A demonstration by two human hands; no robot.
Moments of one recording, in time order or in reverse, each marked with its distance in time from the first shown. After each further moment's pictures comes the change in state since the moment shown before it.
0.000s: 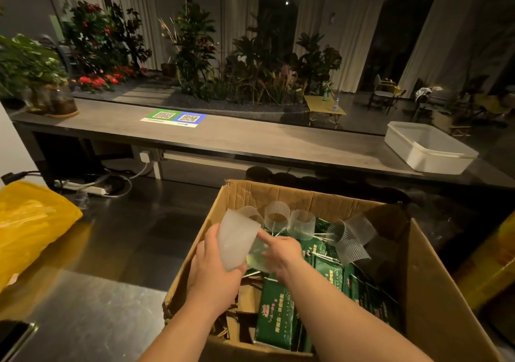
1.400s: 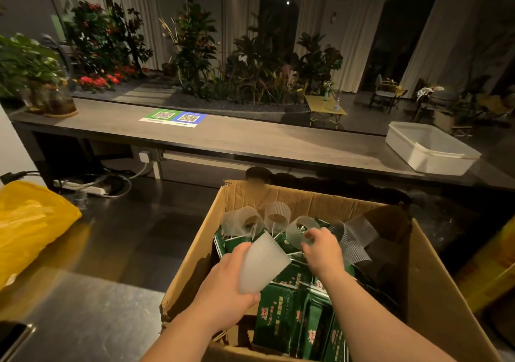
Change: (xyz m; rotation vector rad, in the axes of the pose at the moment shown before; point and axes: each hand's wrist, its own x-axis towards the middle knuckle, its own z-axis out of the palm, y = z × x) left_hand -0.007 -0.001 0.009 0.141 -0.410 0.125; right_hand 0.039 -0.001 -0.089 -1.008 0.284 -0.581
